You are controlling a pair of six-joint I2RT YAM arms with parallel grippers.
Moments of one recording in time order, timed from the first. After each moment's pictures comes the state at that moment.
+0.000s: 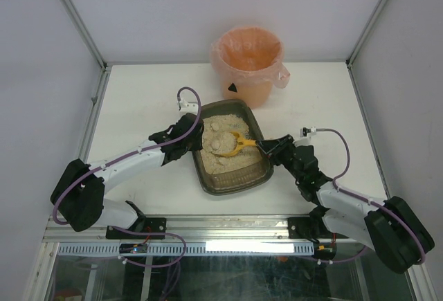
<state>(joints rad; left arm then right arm) -0.73 1.37 0.84 -0.28 -0.37 -0.52 0.57 1.01 0.16 0.60 0.06 1.25</state>
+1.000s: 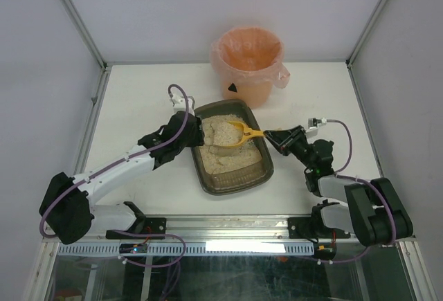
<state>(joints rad) -0.73 1.26 0.84 -0.26 -0.35 -0.53 0.24 1.22 0.14 1.01 -0.40 1.31</state>
